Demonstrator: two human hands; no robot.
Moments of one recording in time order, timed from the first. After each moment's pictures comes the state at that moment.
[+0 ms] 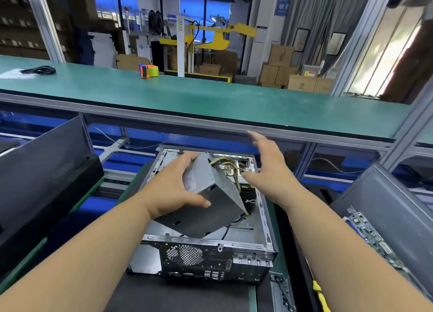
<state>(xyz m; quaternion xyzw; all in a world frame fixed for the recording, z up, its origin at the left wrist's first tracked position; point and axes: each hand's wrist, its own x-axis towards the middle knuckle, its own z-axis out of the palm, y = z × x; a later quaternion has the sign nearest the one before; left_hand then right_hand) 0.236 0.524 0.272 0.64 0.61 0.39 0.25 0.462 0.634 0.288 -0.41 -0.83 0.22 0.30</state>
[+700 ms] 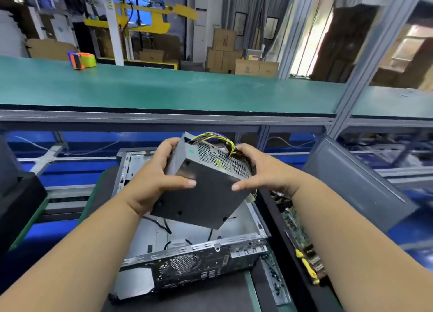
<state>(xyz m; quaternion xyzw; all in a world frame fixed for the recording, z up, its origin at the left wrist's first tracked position) 0.209 0.573 0.263 0.61 0.39 0.50 0.48 0.481 0.628 0.298 -0.46 -0.82 0.31 0.13</state>
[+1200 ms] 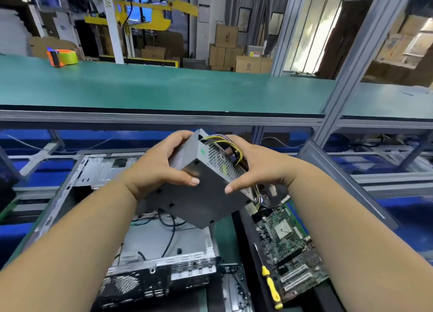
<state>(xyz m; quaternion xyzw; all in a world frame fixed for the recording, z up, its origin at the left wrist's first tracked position) 0.323 0.633 0.287 0.68 0.41 0.43 0.43 0.578 0.685 0.323 -0.40 -0.87 0.26 0.09</state>
